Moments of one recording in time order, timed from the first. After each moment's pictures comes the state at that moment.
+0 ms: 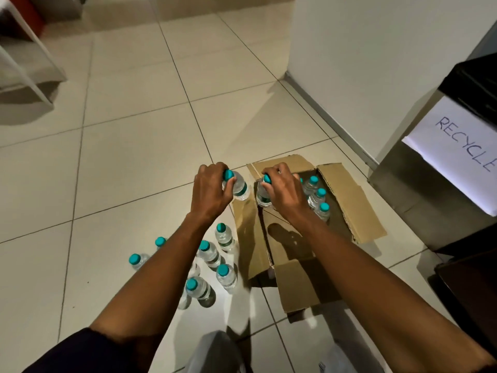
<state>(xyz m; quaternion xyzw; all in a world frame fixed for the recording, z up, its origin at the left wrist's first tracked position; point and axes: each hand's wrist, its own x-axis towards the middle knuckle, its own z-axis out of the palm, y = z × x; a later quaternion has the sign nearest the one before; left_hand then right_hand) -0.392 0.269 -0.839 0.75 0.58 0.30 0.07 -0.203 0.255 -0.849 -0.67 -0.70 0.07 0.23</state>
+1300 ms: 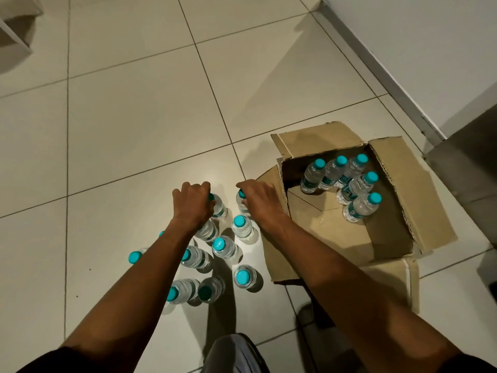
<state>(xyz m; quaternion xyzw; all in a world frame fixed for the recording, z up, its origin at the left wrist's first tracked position) -0.484 0.323 -0.974 0.72 0.69 -0.07 0.07 -0.314 0.313 -0.997 -0.64 -0.74 0.18 0.13</state>
